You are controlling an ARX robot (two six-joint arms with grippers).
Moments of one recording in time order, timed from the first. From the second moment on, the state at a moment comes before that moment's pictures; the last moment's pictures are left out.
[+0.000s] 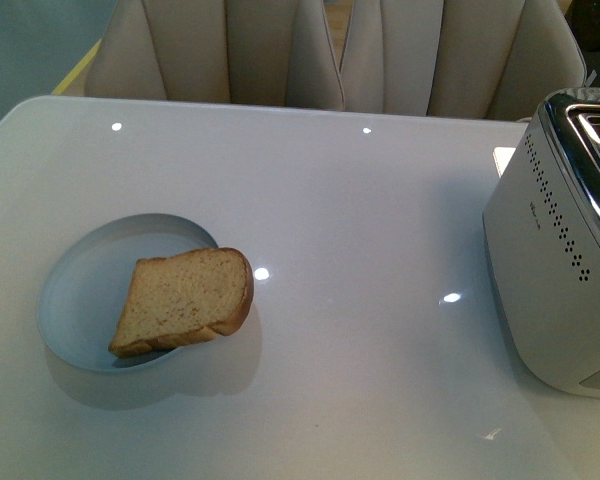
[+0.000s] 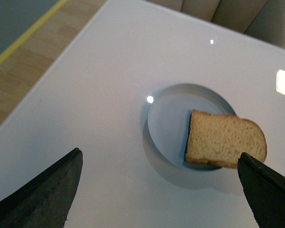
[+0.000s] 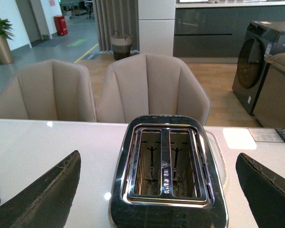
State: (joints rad) left arm -0.03 0.38 0.19 -0.36 -0.12 -0.23; right arm 0.00 0.00 0.02 0.00 0.00 0.00
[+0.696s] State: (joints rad) left arm 0.07 1.58 0.35 0.55 0.03 -0.29; right arm 0.00 0.00 0.02 0.00 0.00 0.00
